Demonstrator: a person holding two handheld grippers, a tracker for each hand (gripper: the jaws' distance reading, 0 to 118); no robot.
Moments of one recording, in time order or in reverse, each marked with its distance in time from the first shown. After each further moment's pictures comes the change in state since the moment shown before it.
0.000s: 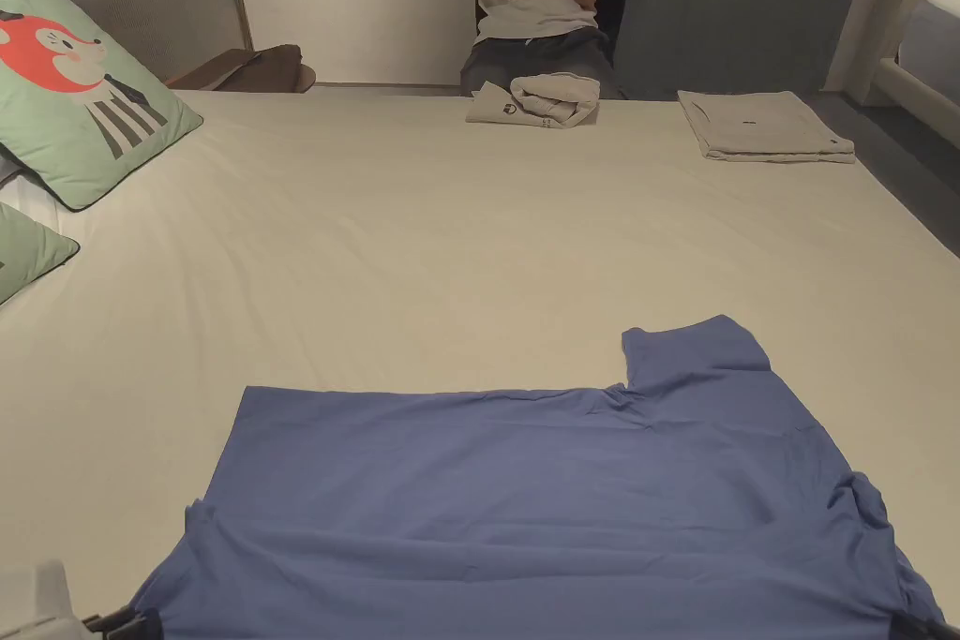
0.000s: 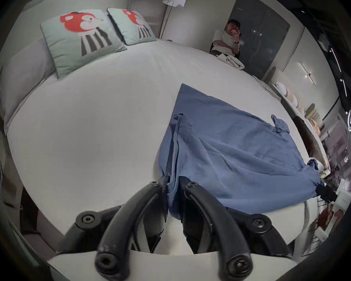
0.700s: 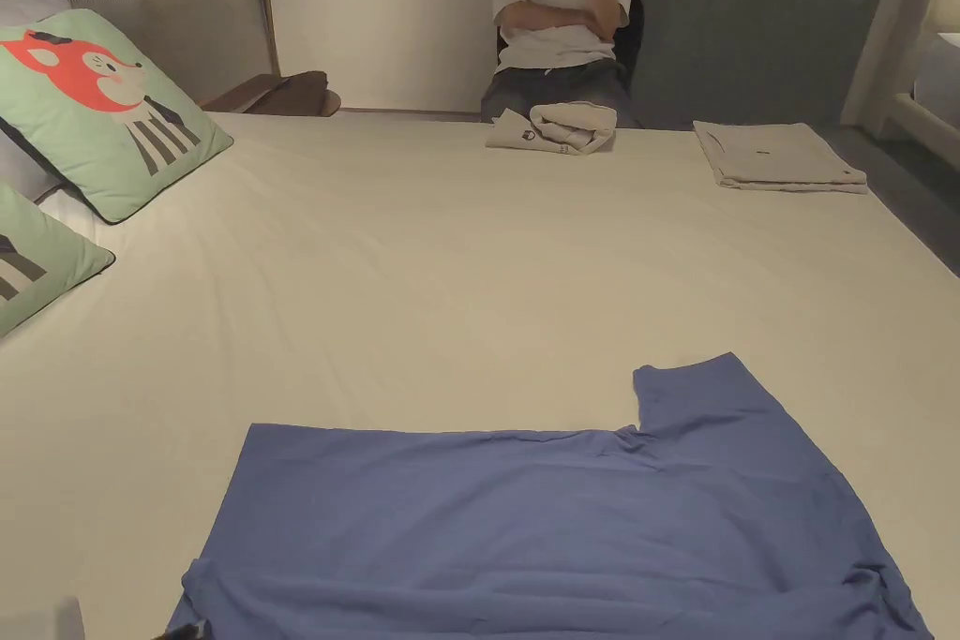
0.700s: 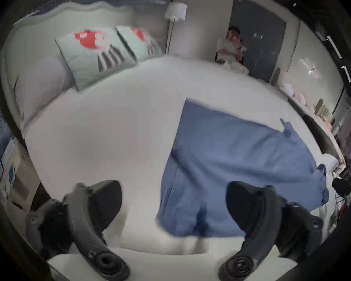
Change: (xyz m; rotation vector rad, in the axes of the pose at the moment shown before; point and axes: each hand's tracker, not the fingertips) left arm 0.016 -0.028 0.033 0.212 0.086 -0.072; right arm -0.004 -0.024 0.018 0.191 -0.080 -0.011
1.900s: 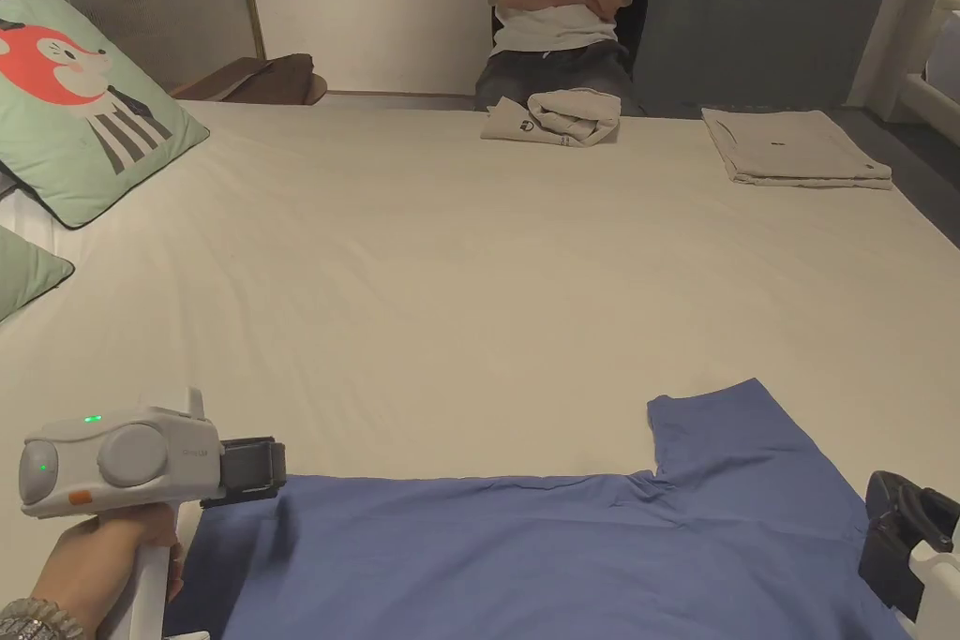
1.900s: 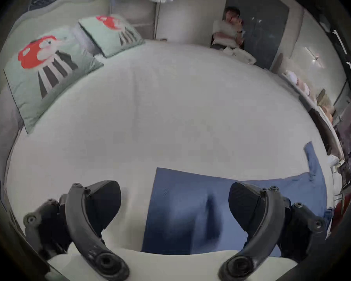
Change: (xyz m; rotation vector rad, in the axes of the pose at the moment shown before) left arm 0.041 0.156 -0.235 -0.274 0.017 -0.044; right arm -0.084 0.101 -0.084 0.213 0.028 0.096
